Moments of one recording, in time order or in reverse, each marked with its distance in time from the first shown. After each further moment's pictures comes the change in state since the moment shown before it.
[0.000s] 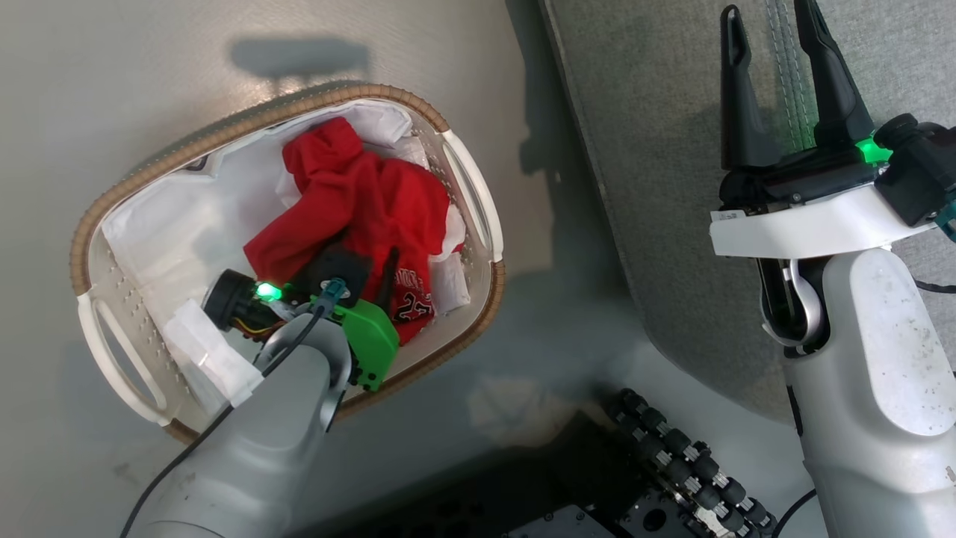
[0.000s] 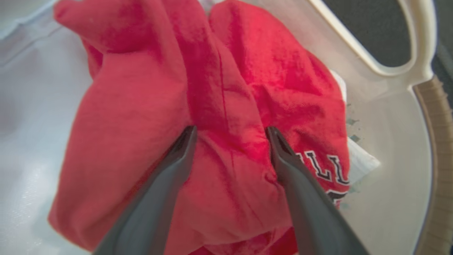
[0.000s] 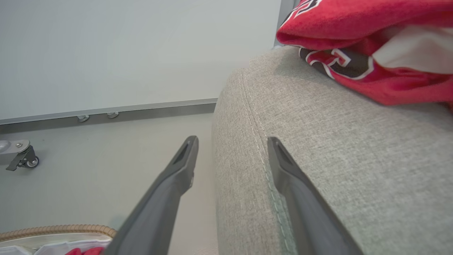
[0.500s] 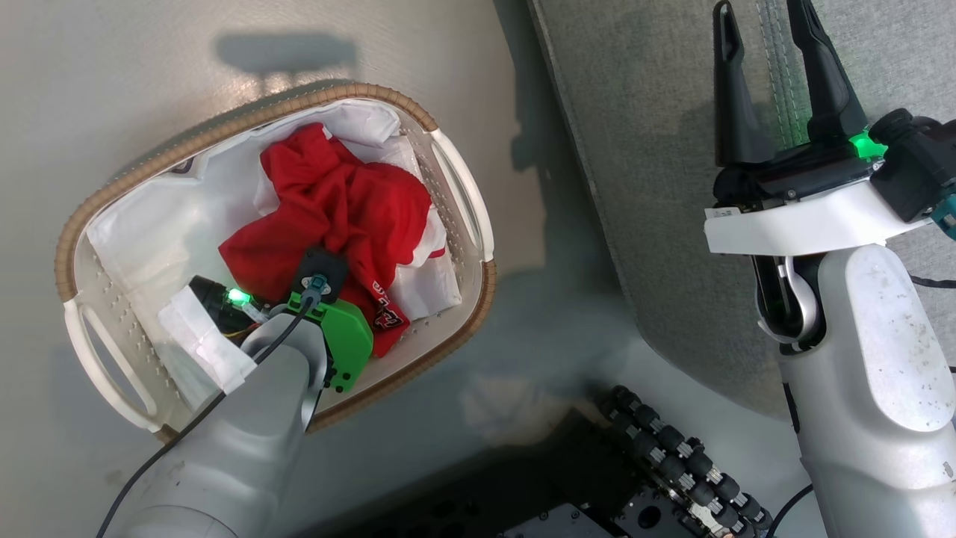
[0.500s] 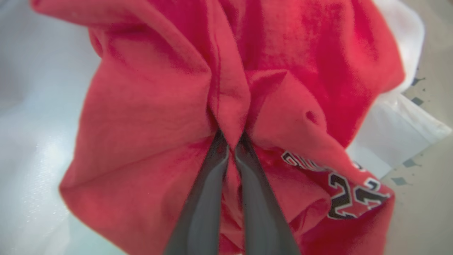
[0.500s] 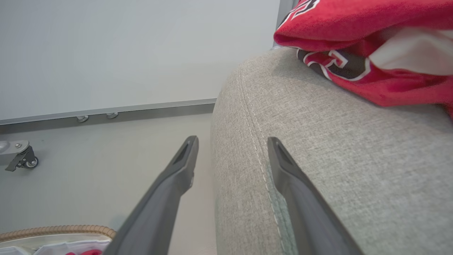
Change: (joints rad) left arm -0.064 -0.001 -0.019 0.177 0.007 0.049 0.016; right arm -0.012 0.000 0.014 0.003 0.012 0.000 0.000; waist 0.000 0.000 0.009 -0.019
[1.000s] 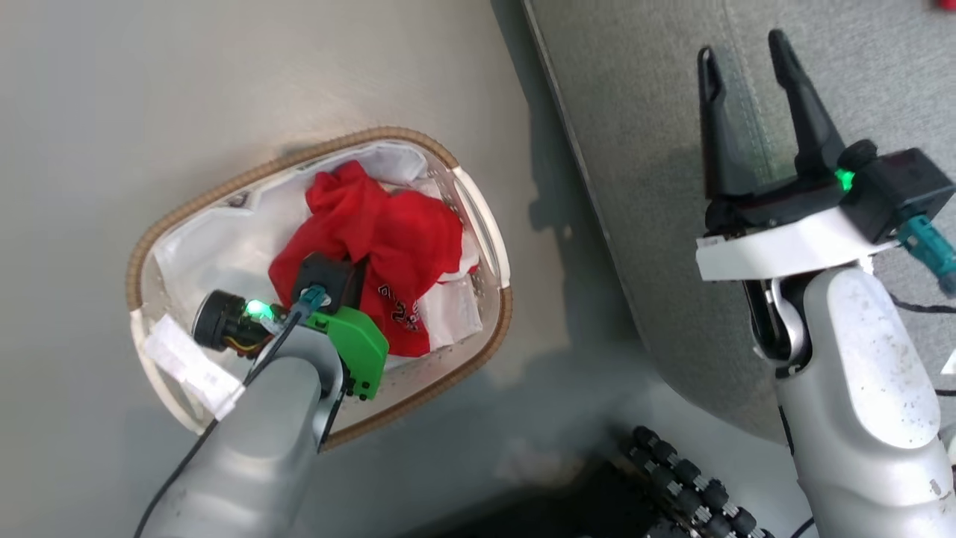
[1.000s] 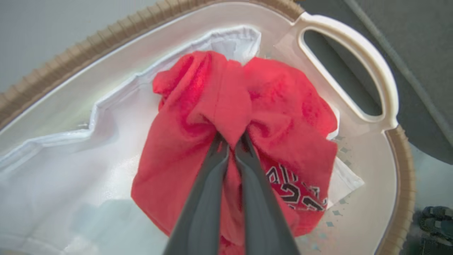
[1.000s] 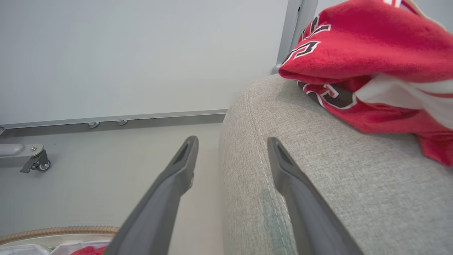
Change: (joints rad) left arm 0.092 0.009 0.055 -0.171 -0.072 -0.078 -0.015; right arm 0.044 0.001 -0.004 0.050 -0.059 0.000 0.000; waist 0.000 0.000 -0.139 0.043
